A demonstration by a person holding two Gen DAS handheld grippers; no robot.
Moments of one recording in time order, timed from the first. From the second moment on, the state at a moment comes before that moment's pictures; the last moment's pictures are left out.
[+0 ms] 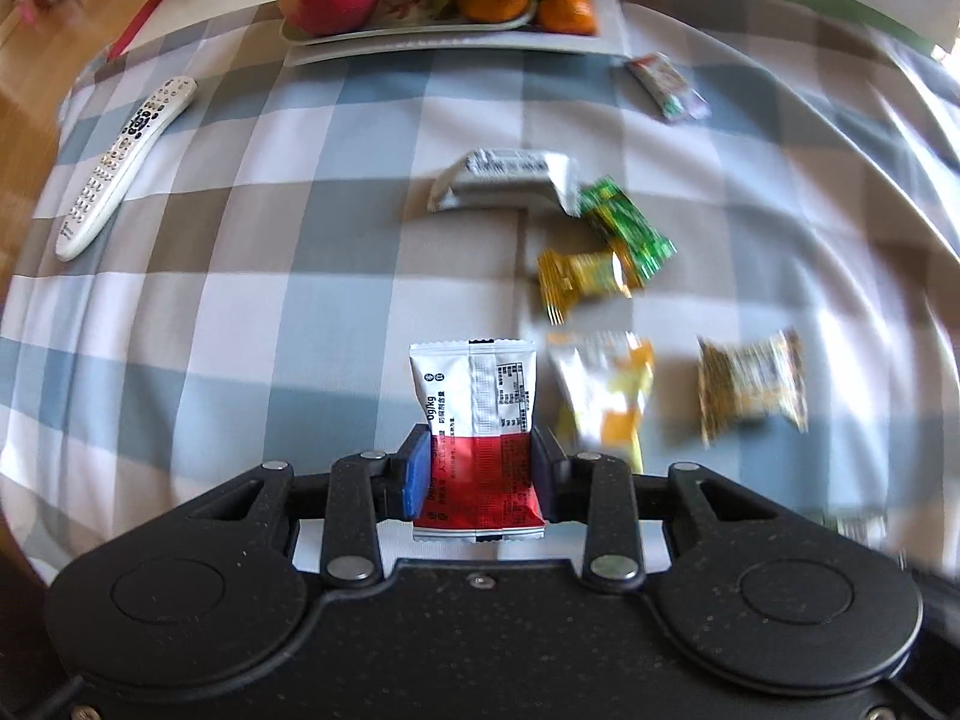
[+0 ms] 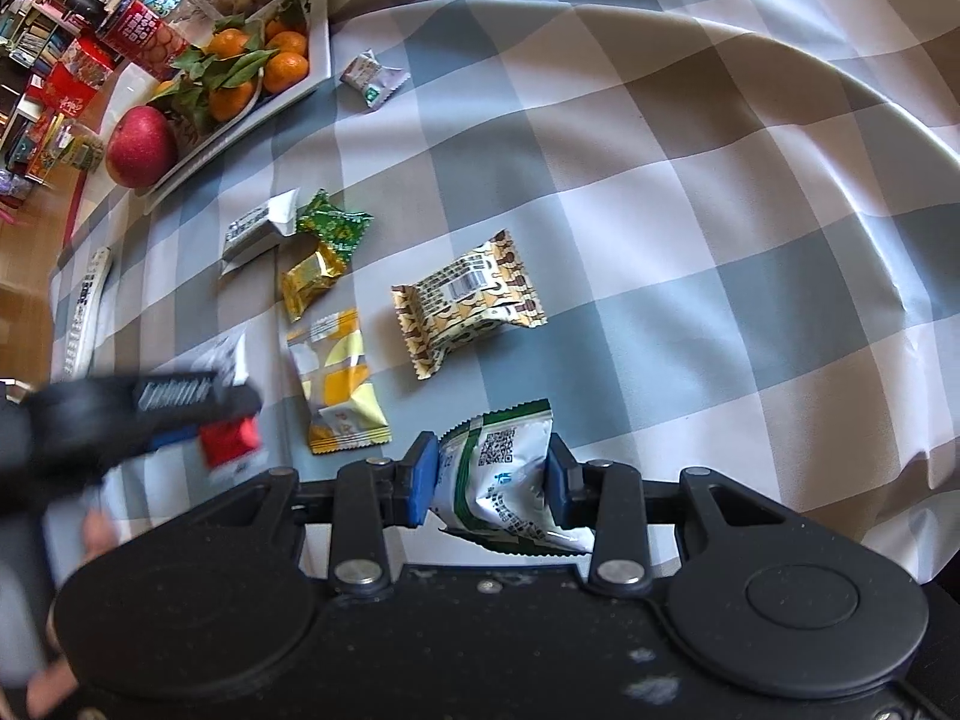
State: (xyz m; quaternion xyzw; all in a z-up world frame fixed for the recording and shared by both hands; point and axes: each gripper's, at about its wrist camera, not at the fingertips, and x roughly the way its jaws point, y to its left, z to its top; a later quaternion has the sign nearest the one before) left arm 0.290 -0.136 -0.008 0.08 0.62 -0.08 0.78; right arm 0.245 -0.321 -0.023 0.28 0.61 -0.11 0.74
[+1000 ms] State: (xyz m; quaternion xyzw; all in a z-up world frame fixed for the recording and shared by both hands) left arm 0.085 -0.054 0.009 0.07 0.64 -0.13 0.76; right arm 0.193 -0.324 -0.011 0.26 0.54 -0.13 0.79
